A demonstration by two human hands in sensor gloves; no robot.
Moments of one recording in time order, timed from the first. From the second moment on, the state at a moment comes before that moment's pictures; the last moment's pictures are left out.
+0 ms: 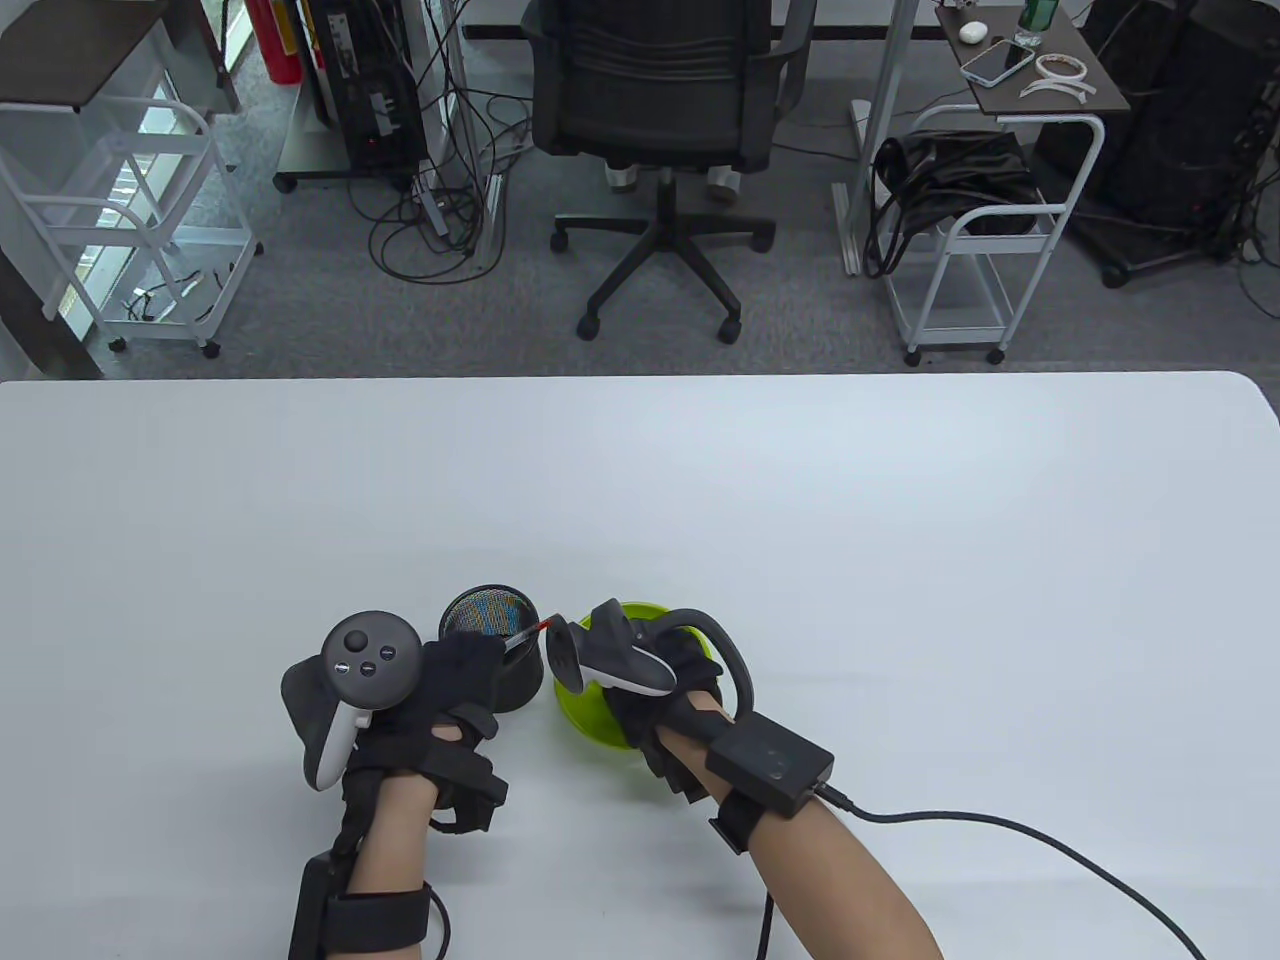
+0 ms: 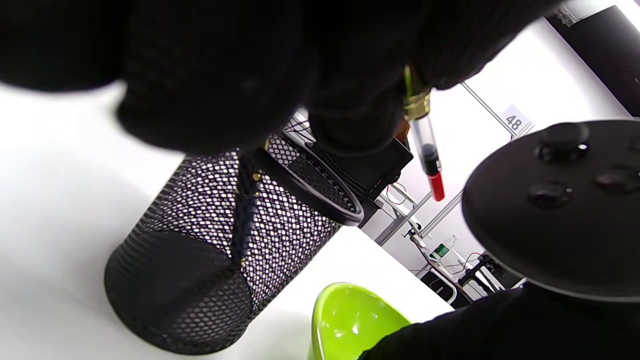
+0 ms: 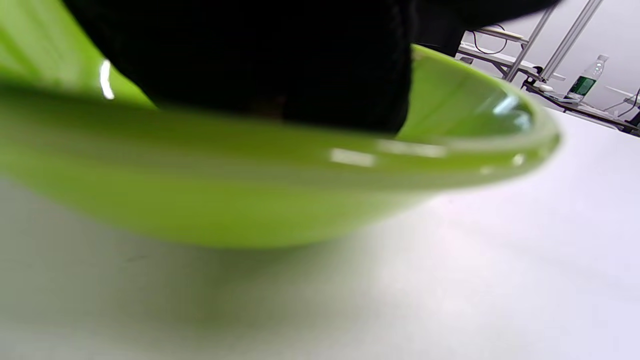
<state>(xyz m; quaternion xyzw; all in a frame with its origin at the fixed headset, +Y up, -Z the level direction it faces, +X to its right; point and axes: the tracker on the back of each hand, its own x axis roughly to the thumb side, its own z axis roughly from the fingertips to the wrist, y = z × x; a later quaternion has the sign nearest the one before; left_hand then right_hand) -0.222 -0.661 -0.295 0.00 0.04 0.35 0.94 -0.020 -0.708 -0.352 -0.14 -0.13 -0.97 0.13</state>
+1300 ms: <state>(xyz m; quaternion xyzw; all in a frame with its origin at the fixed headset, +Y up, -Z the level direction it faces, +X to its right) -0.167 -0.691 -0.298 -0.06 -0.12 0.35 0.93 0.153 -0.690 -0.309 -0.03 -0.04 -0.83 -0.55</state>
